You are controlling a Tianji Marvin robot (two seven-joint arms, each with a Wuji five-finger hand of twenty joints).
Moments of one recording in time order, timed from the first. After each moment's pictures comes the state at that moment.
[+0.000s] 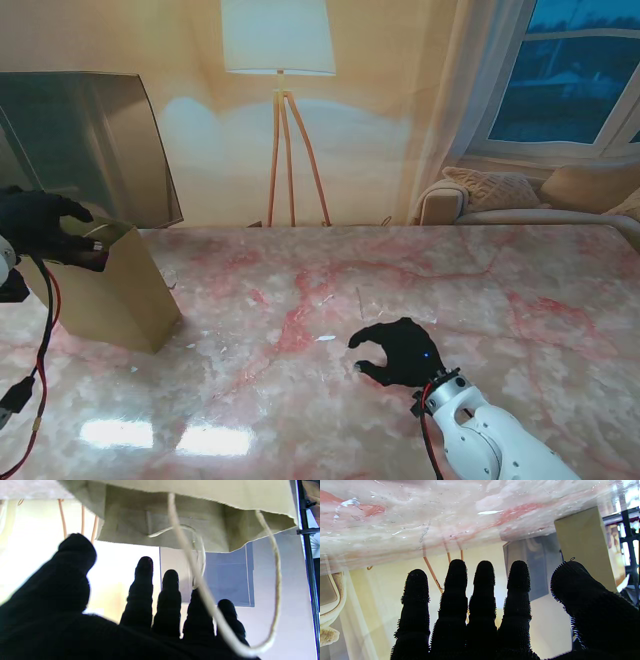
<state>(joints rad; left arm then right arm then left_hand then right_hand) 1.49 -1.00 -1.79 -1.95 1.02 0.07 -0.65 -1.54 -1.10 1.10 -1.36 -0.95 -0.30 -0.45 0.48 -0.50 0.63 -0.17 0.60 0.02 0.25 0.28 0.53 0.05 0.13 0.31 0.29 0.12 0.16 0.37 -0.05 0.10 0.28 0.46 0.22 -0.54 1.04 -0.19 0.63 -0.27 0.60 0.44 0.83 -0.12 0.40 0.30 0.78 -0.05 0.30 0.53 0.41 0.13 0.81 0.65</state>
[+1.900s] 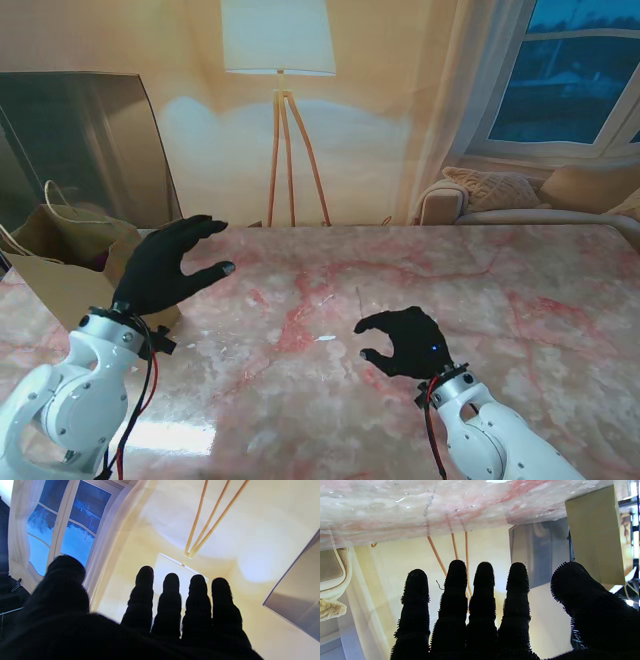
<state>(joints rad) 1.74 -1.11 -1.44 -1.98 0.70 -0.11 0.14 -1.57 -1.10 1.14 -1.42 -0.98 -0.27 -0.50 0.47 -0.23 0.25 -0.06 0.49 0.04 0.19 0.26 0.49 0.06 0.12 0.26 0.41 0.10 0.17 0.34 0.15 0.05 0.56 0.33 0.22 -0.53 1.03 -0.19 0.61 -0.26 0.59 0.44 0.80 -0.12 0.40 0.30 0.77 -0.05 0.30 0.53 0.41 0.13 0.81 0.65</state>
